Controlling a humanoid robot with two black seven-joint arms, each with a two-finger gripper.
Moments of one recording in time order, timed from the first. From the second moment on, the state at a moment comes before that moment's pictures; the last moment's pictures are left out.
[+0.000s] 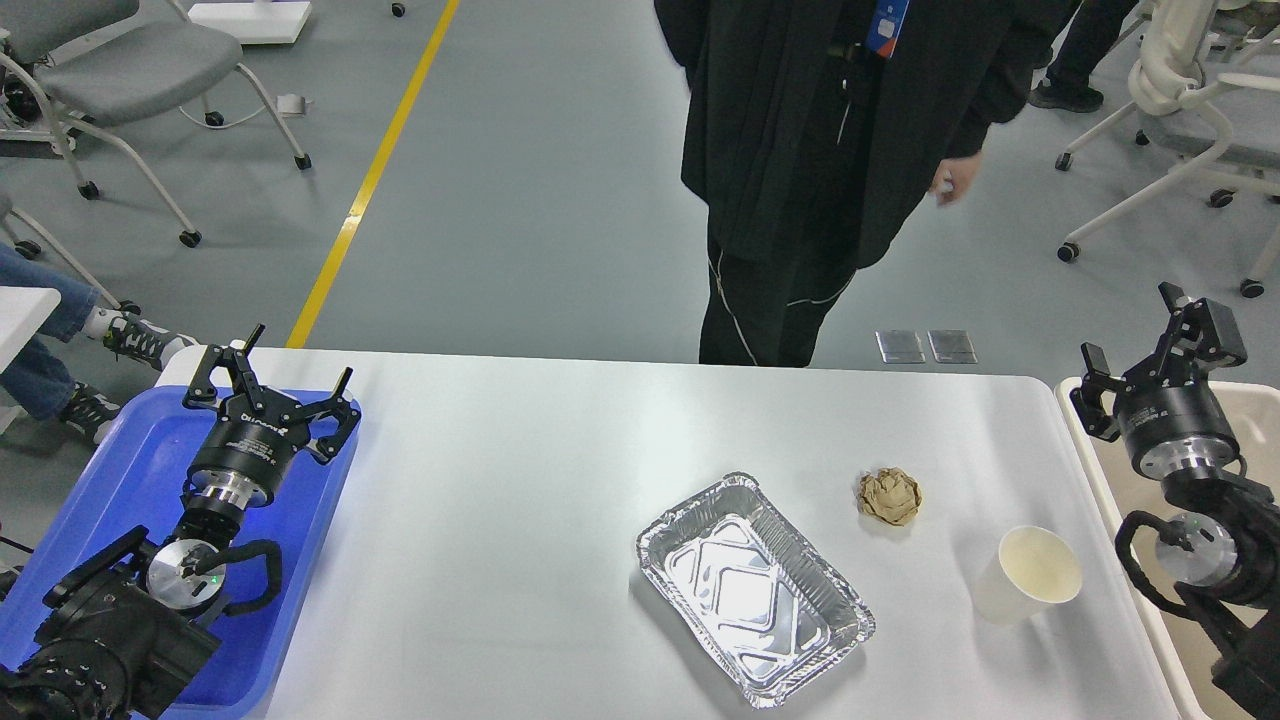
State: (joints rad) left arm -0.57 0.28 -0.93 -0.27 -0.13 -0.79 -0.32; right arm 0.48 -0.46 0.97 0.74 -0.26 0.03 0.51
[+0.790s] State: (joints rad) left arm -0.57 0.28 -0.93 -0.27 -0.13 -0.79 -0.32; right arm 0.47 -0.46 0.98 0.73 -0.26 0.03 0.51
